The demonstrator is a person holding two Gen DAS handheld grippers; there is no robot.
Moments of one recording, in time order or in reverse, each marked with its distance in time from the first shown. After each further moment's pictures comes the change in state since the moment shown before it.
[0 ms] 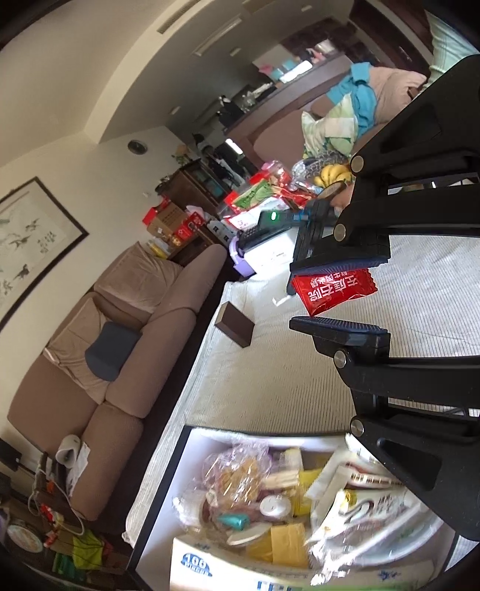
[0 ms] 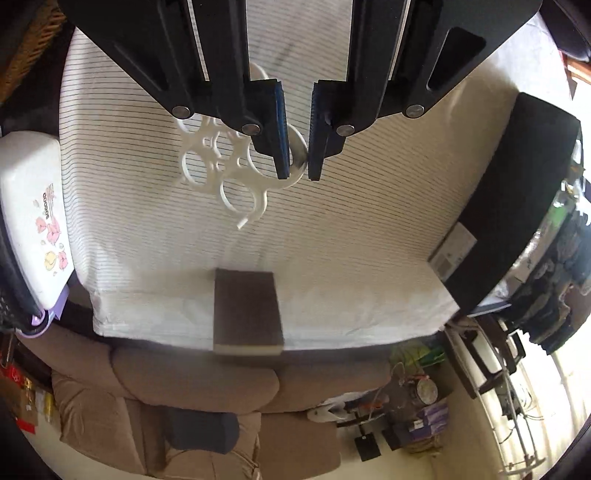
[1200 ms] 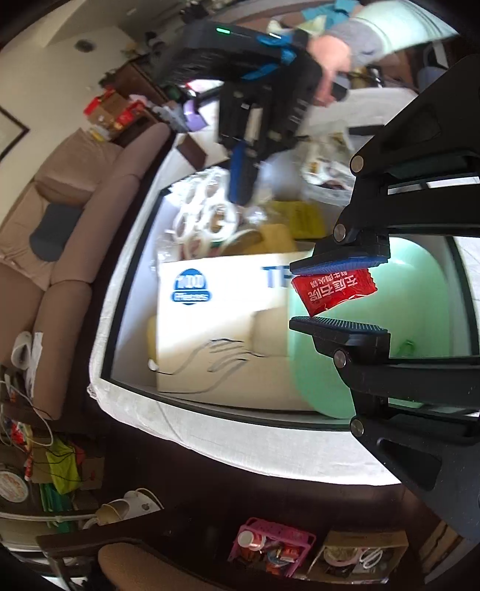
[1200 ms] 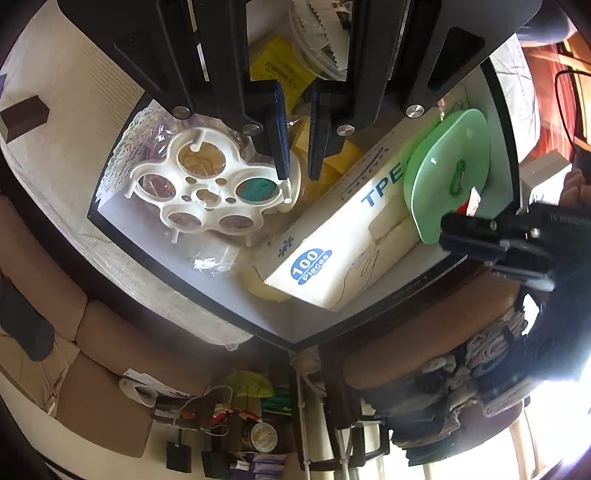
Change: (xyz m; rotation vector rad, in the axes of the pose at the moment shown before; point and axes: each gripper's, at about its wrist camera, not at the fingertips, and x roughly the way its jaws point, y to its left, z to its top) left arm -0.083 0.176 0.046 0.016 0.315 0.461; right arm 0.106 0.358 0.063 -0.447 0.110 0.209
